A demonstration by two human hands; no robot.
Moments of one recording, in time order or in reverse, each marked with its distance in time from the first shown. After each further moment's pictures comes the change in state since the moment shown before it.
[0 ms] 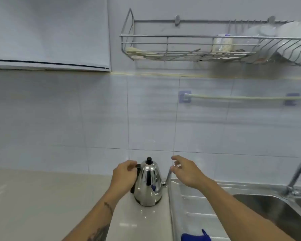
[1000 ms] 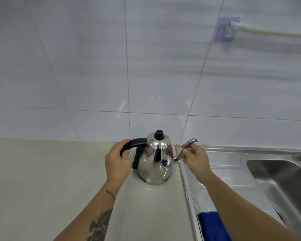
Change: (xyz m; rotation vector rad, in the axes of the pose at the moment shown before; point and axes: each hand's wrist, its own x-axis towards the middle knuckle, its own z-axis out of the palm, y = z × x) left_hand 0.092 -0.145 0.038 -0.132 0.155 0.049; right_hand 0.095 0.093 0.116 0.420 0.309 0.396
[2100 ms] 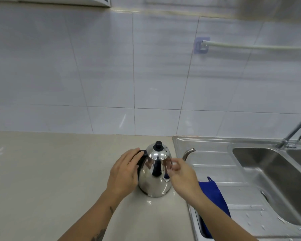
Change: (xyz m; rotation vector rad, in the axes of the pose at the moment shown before) left_hand -0.135 0.013 -0.075 0.589 -0.155 0.692; right_hand -0.220 -0.014 -0.017 -0.116 -0.154 -0.146
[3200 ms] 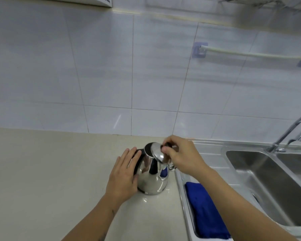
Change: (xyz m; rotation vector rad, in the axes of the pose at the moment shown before) left_hand -0.013 0.007 0.009 0.015 -0.192 -0.080; right_hand 0.029 -0.053 -0.038 -0.135 -0.101 -0.313
